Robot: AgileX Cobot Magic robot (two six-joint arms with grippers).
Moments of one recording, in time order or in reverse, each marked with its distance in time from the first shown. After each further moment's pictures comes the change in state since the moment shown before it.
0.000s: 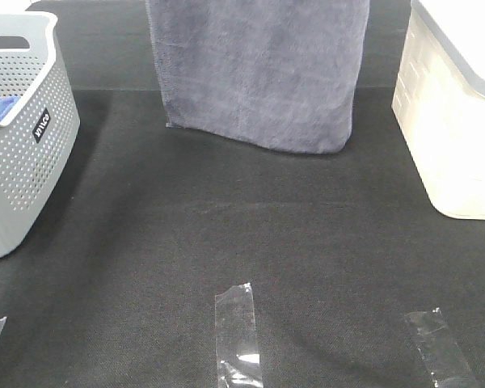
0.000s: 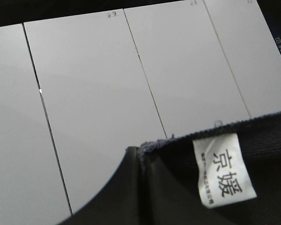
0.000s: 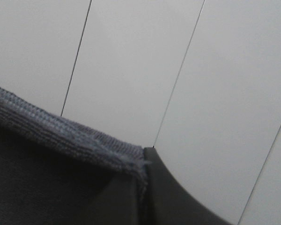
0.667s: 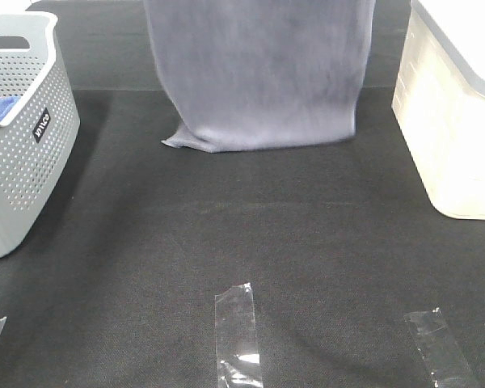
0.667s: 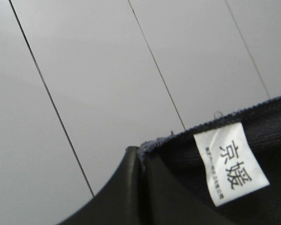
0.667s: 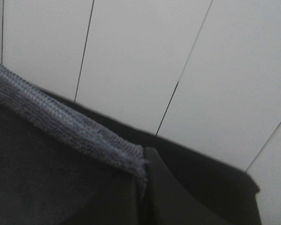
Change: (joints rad) left arm -0.009 0.031 -0.025 -0.006 0.355 0.080; right arm 0.003 0.001 0.000 0.010 0.333 0.000
